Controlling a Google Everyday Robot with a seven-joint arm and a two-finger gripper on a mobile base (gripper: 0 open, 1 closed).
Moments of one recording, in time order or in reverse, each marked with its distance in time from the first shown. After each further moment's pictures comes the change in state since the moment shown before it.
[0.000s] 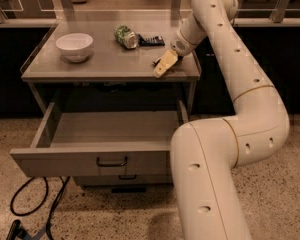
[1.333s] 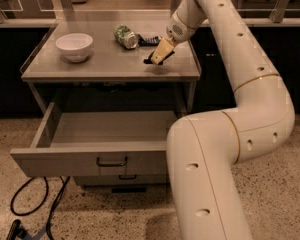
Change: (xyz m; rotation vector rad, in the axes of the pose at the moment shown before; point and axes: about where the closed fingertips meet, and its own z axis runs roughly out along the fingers) arm -0.035 0.031 -0.053 -0.018 0.004 -0.014
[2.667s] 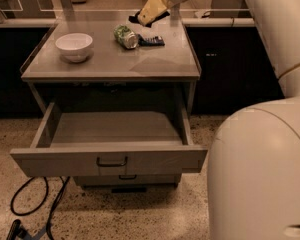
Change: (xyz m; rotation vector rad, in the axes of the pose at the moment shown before) arm -0.083 0.053 -0.125 0.122 -0.206 0.062
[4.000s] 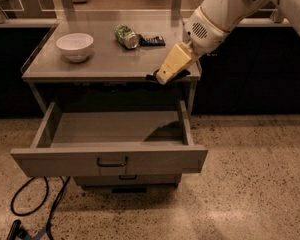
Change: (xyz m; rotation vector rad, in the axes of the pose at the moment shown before) arm 0.143 0.111 -0.040 -0.258 0.298 0.170
